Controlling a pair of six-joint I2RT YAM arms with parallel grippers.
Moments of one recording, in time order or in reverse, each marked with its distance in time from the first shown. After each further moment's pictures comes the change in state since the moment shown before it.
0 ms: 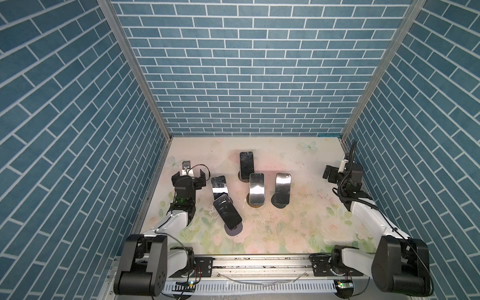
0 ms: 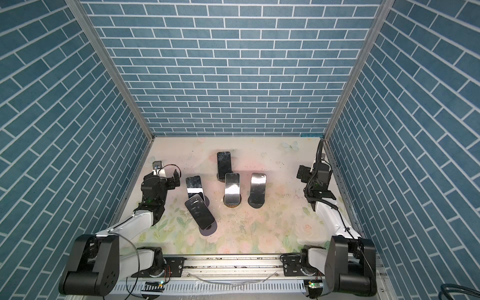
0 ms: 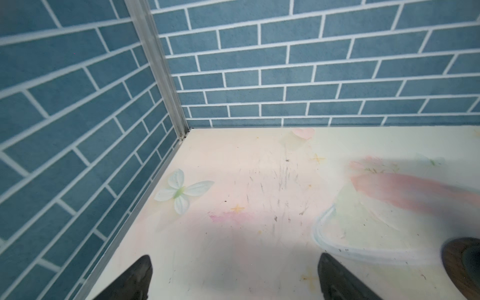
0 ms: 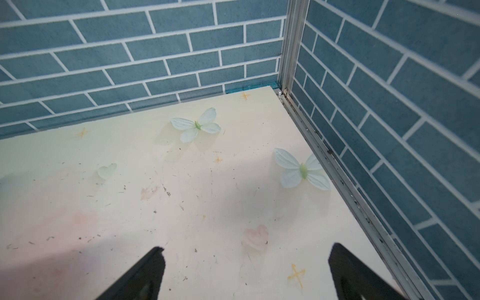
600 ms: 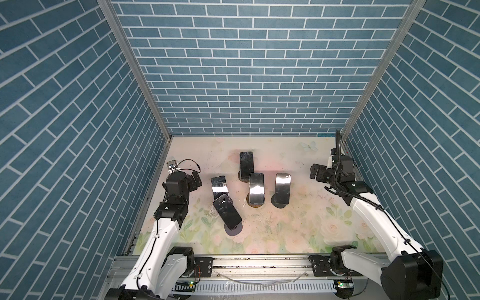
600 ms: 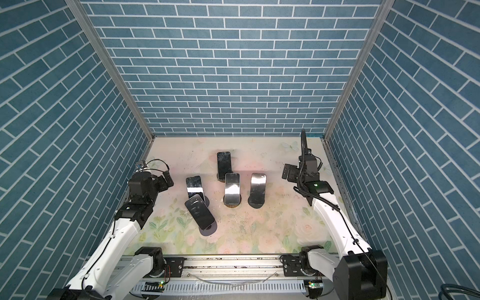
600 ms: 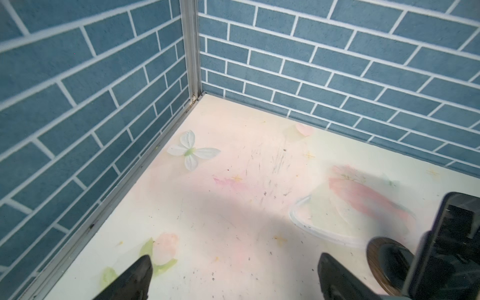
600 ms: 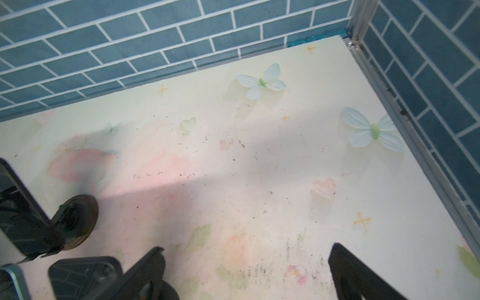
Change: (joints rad) left arm -0.014 -0.294 0.201 -0.667 0.038 -0.296; right arm 0.270 -0.002 0.252 -0.444 -0.040 0.191
